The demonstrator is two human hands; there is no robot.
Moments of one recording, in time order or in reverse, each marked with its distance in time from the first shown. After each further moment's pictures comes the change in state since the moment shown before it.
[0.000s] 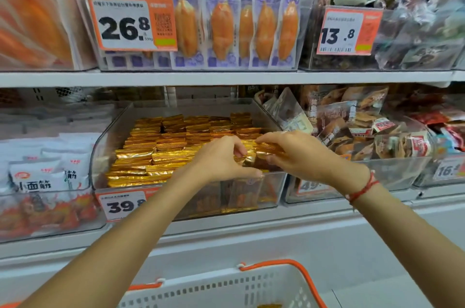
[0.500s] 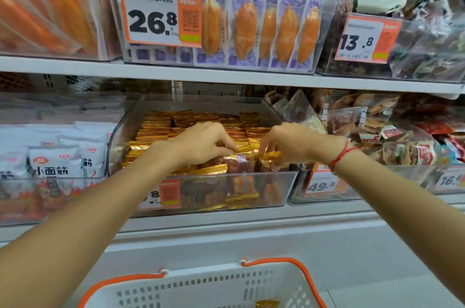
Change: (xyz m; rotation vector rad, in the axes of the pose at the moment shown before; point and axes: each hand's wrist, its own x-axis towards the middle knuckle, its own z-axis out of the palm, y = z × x) left_hand -0.007 -0.041 -0.045 0.192 -0.057 0.238; right_hand 0.043 -0.020 -0.013 -0.144 -0.347 -0.026
